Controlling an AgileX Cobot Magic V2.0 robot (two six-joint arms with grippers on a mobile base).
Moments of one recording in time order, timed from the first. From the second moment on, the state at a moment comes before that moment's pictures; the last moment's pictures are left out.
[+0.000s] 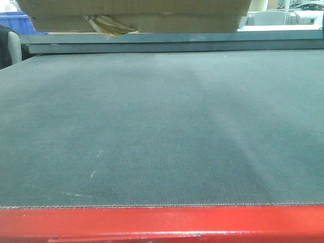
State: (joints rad) left arm -0.40 1.67 -2.17 0.48 1.23 -0.52; right arm 0.36 1.61 -1.95 -0.30 0.91 0.48
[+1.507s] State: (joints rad) left arm -0.40 1.67 -2.17 0.49 1.23 -0.52; right arm 0.36 1.62 -1.95 -0.30 0.90 0.48
